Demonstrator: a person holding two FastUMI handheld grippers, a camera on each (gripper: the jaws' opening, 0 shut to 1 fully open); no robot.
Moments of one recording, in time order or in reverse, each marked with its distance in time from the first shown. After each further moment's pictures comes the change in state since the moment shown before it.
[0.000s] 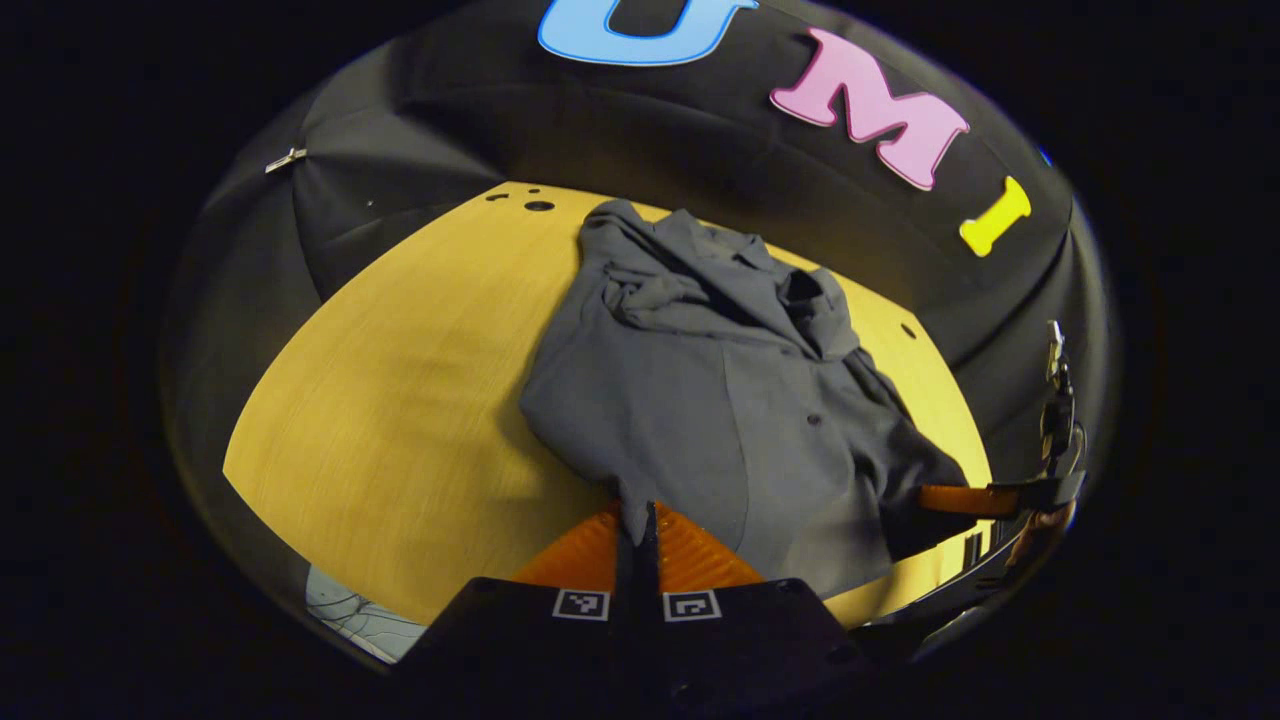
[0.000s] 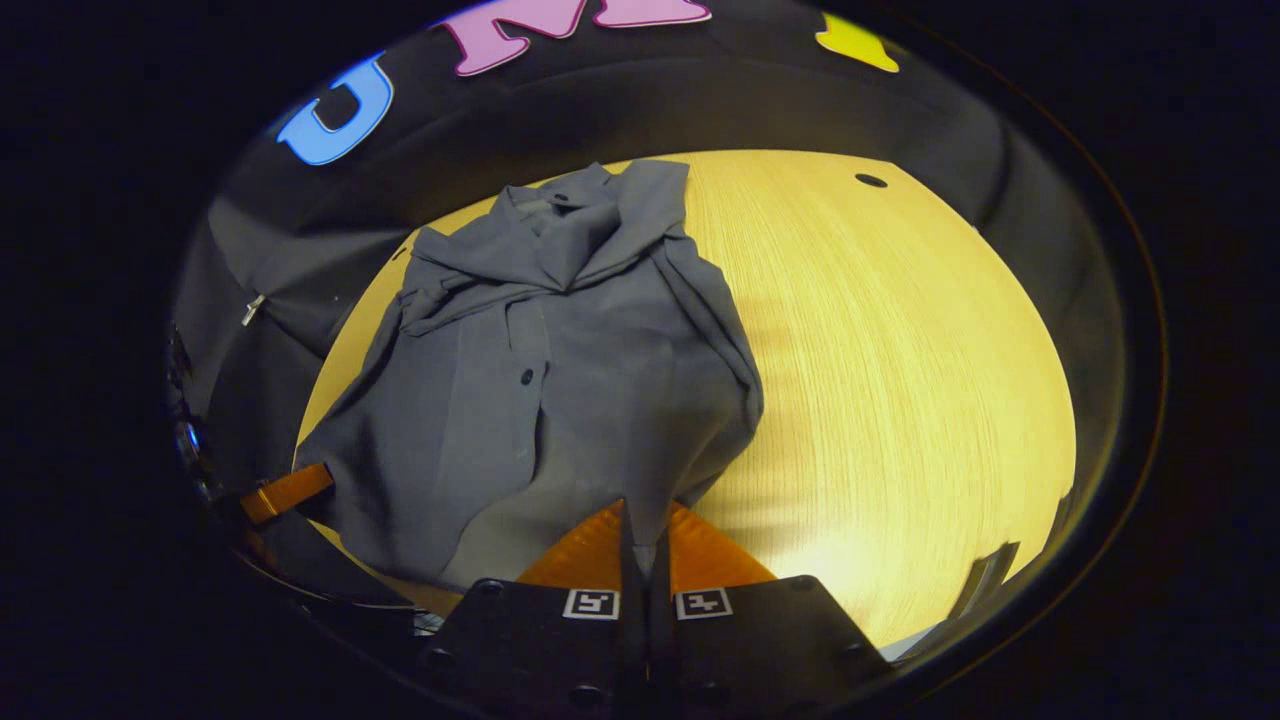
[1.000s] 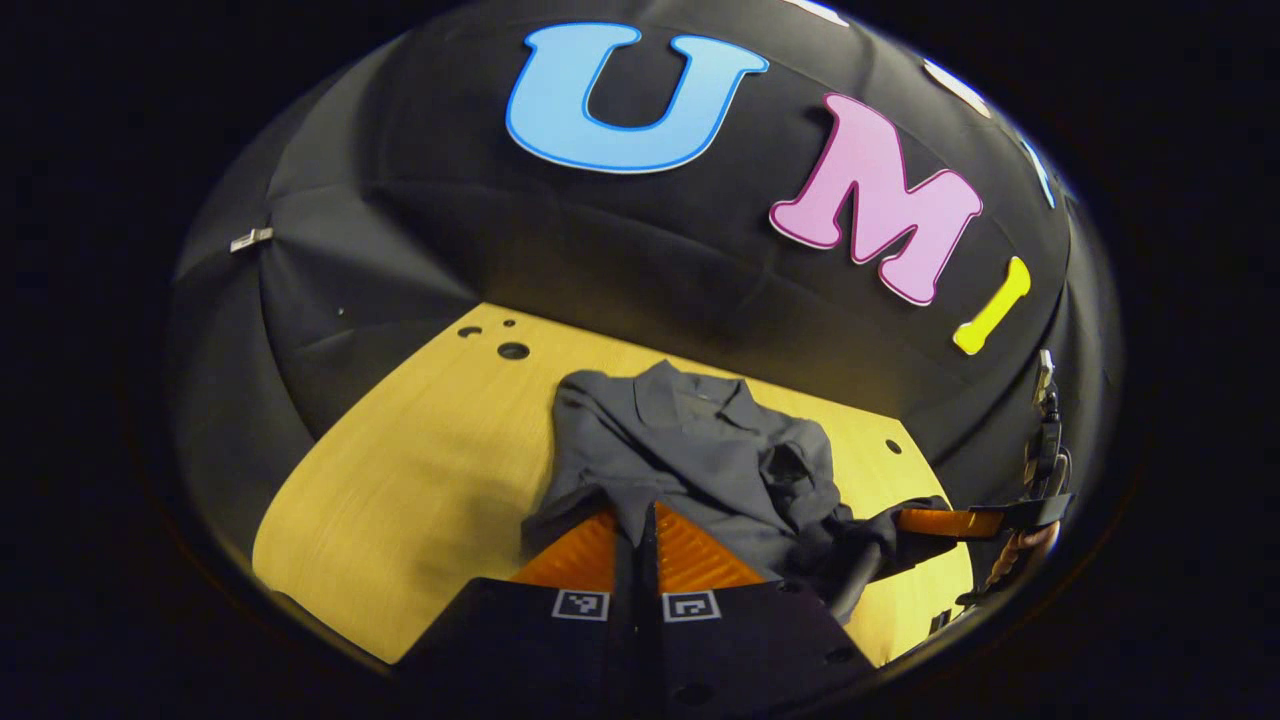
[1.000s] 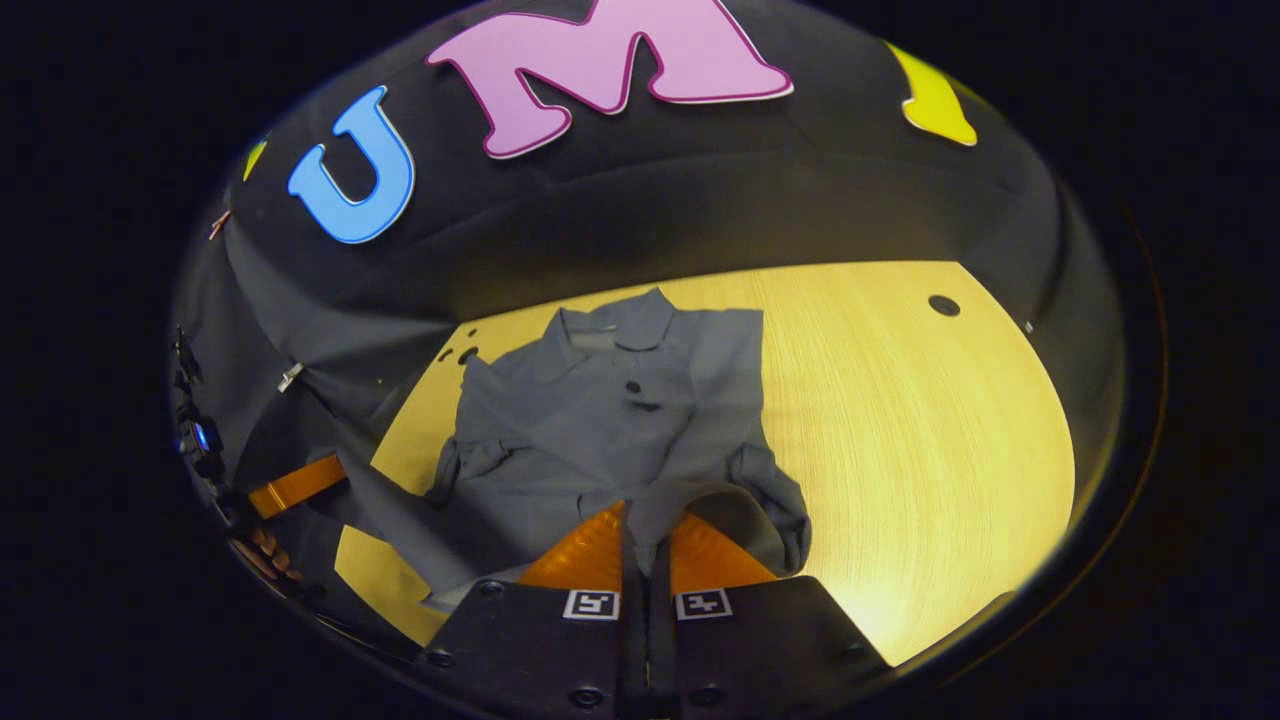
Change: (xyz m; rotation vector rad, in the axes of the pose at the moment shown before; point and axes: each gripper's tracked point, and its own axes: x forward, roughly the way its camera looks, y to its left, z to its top) left arm 0.013 -0.017 0.188 0.043 -0.290 -0.034; right arm 0.013 0.055 0.182 -0.017 -0.229 0.133
